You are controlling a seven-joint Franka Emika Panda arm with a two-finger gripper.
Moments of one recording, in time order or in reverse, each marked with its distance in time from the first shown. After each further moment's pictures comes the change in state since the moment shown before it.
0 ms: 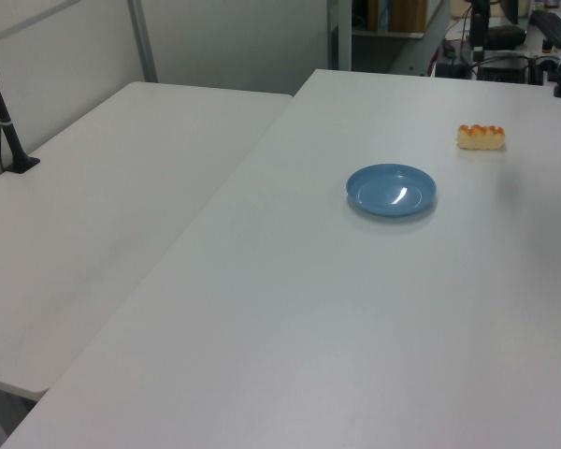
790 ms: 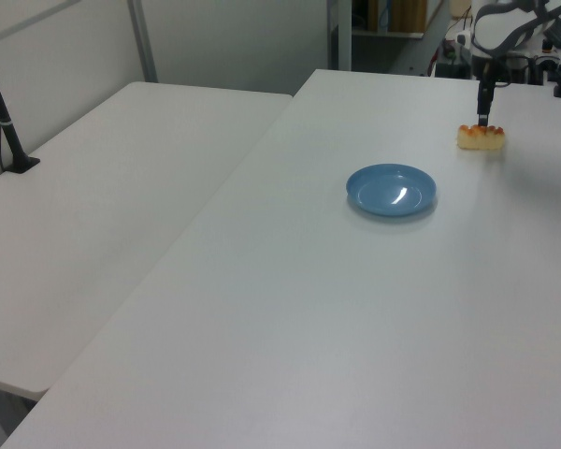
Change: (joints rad) arm -0.050 0.212 -0.169 -0.266 0.058 0.544 -0.177
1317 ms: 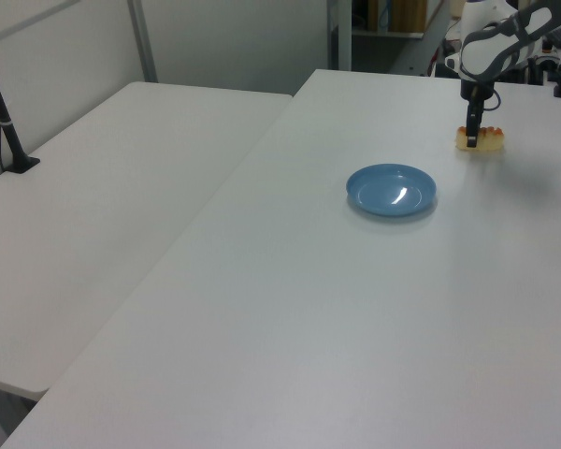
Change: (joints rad) arm 0.005 0.099 0.010 0.011 0.079 0.082 -0.003
